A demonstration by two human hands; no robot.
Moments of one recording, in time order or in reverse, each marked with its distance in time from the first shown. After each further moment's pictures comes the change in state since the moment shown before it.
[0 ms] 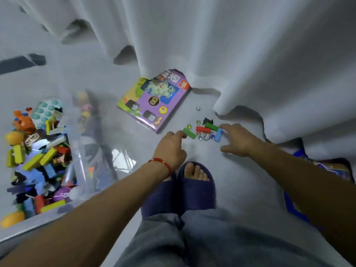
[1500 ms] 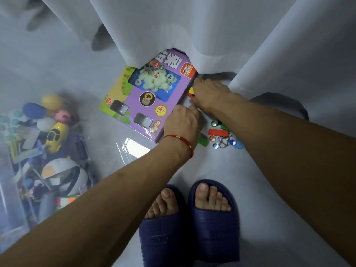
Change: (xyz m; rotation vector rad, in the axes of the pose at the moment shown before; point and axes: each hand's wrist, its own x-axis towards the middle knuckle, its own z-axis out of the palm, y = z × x) left_hand 0.146 0.006 0.024 0.728 0.016 0.011; right_hand 0.167 -0.103 -0.020 -0.080 0.192 -0.134
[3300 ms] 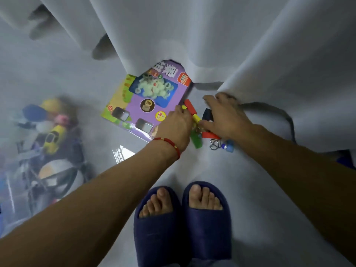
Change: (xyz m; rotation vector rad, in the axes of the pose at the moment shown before) left_hand -0.014 -0.015 -0.006 -0.268 0.104 0.133; right_hand -0.057 0.047 0.013 0.085 0.054 0.009
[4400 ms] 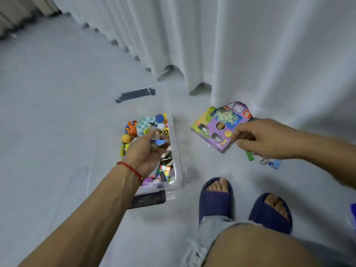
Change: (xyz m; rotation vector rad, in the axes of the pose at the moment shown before) left_hand -0.281 -0.116 -0.176 -2.059 0.534 -0.835; right_hand -0.193 -0.141 -0.164 0.073 -0.209 -0.465
